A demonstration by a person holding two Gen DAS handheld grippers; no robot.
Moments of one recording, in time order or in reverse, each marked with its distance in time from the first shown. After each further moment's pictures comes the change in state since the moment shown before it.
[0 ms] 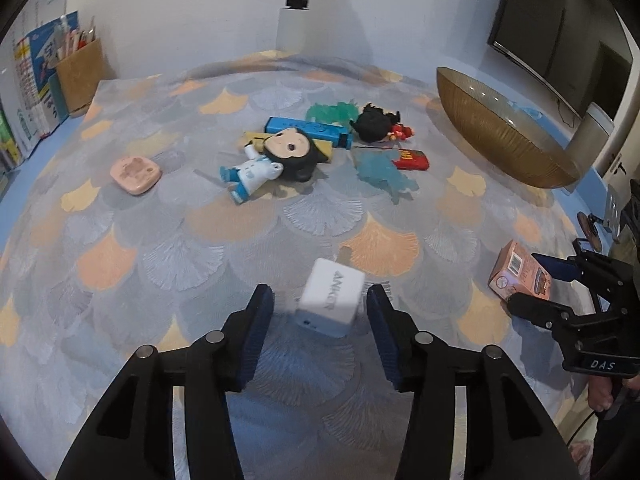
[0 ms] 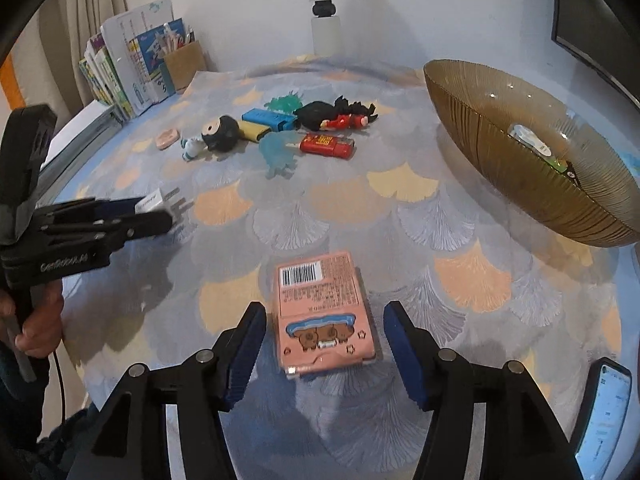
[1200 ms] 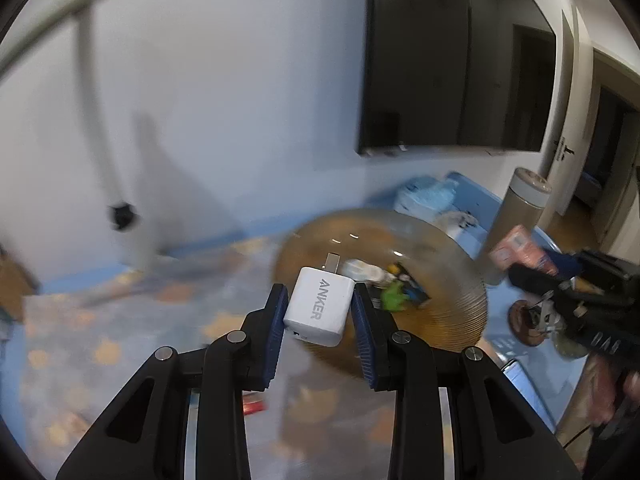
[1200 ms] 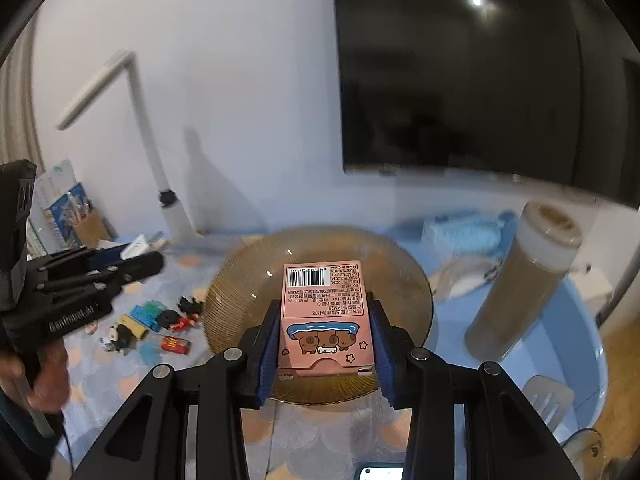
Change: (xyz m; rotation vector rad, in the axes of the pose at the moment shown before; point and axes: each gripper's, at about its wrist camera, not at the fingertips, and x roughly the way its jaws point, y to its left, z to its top) left arm -0.011 -0.184 0.176 0.270 -0.199 -0.145; right arm -0.146 -0.143 0.085 0.255 -0.286 -0.272
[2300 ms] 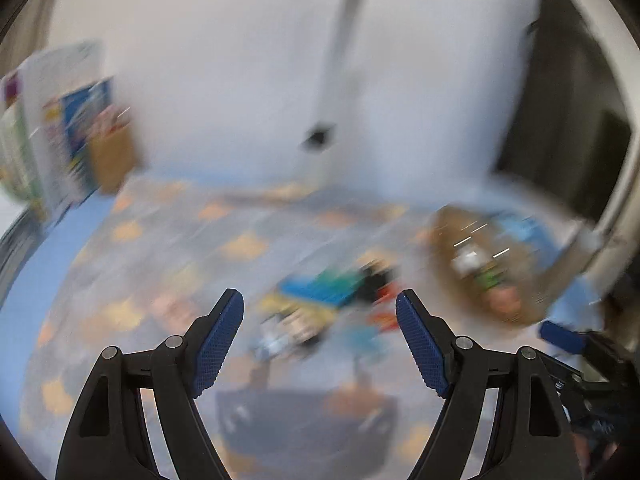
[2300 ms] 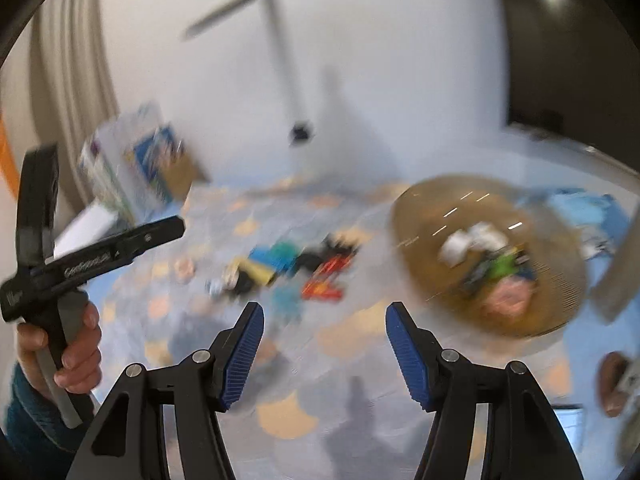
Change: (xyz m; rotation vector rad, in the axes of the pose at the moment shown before) left arm -0.103 0.155 -0.126 -0.349 -0.035 0.251; right arm 0.010 0.162 -0.072 -0.118 0.068 0.255
